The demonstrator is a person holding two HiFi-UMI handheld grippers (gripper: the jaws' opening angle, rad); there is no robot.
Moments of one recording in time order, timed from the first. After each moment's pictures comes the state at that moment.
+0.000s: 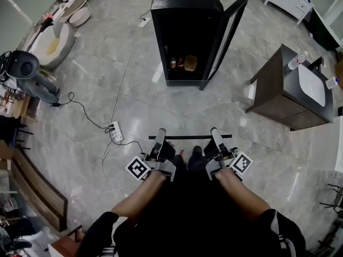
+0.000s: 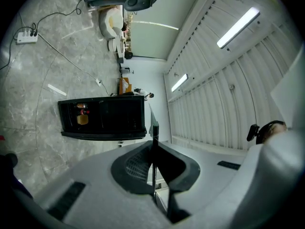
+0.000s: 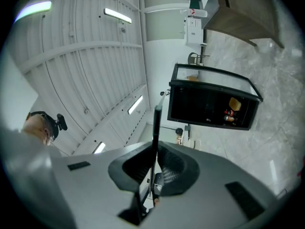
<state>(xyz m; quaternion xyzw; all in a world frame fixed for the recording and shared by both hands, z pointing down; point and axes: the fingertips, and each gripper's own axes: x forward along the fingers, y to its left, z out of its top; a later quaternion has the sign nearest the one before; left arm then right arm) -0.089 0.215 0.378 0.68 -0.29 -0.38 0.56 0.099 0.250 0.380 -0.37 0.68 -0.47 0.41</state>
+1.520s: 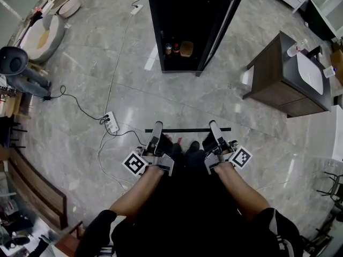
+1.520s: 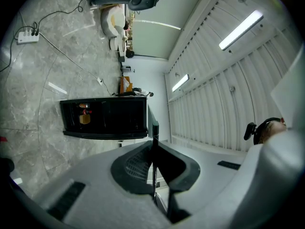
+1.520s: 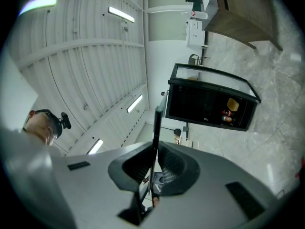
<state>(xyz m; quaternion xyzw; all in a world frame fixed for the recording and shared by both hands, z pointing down) -0.112 0.224 0.394 0.68 -0.28 -0.38 0.56 0.075 0.265 0.393 -0.39 0.68 -0.46 0.41</state>
